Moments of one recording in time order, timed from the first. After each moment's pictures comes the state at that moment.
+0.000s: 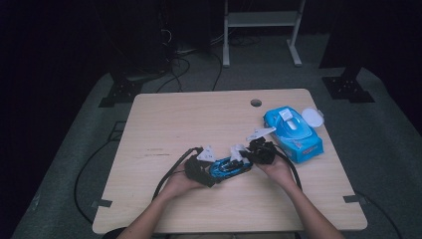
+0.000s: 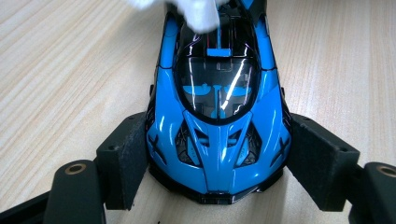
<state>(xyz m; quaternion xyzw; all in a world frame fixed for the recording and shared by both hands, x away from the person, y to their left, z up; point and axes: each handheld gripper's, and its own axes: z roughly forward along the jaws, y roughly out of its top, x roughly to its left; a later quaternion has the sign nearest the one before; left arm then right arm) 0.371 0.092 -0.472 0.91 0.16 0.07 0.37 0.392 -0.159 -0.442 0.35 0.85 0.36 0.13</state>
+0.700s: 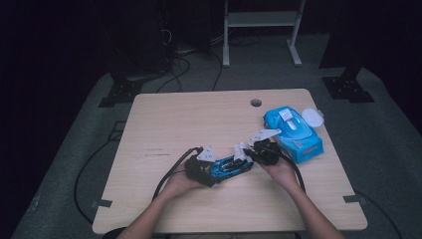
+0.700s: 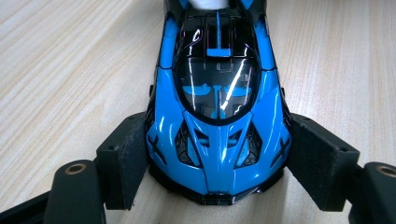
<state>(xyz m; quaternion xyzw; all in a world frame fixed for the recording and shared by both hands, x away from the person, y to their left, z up) 0.372 0.092 -0.473 0.91 0.16 0.07 0.37 0.386 -0.159 -0.438 0.34 0.85 0.36 0.18</state>
